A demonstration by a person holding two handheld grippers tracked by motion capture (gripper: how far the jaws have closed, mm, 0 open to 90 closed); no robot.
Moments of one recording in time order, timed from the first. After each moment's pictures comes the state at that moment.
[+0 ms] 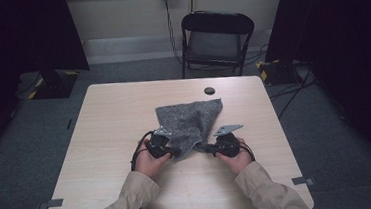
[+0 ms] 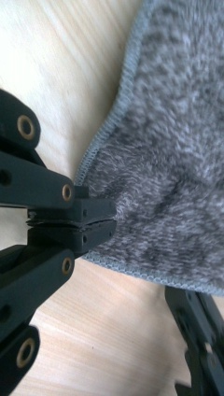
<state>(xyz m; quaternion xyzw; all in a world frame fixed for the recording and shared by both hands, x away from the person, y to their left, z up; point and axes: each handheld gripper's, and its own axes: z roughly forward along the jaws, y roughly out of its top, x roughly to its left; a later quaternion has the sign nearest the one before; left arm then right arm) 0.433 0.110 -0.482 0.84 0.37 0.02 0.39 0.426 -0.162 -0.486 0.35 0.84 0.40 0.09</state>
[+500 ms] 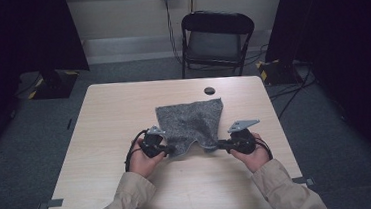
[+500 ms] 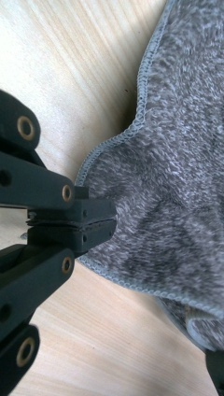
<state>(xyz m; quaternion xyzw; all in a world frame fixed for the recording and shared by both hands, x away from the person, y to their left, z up) 0.428 0.124 -0.471 0.83 0.38 0.04 0.40 0.416 -0.198 -0.449 0.33 0.85 0.39 0.11</state>
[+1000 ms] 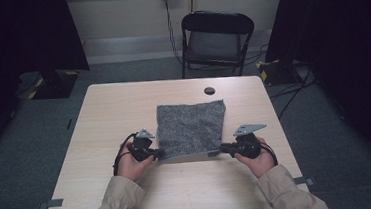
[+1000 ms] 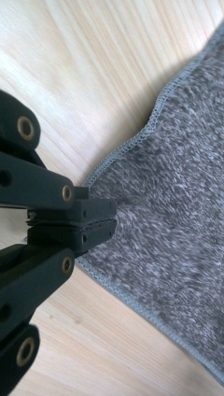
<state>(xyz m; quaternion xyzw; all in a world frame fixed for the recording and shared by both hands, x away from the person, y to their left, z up) 0.418 0.159 -0.476 0.84 0.39 0.04 0.37 0.404 -0.210 -0.457 0.35 0.84 0.41 0.10</state>
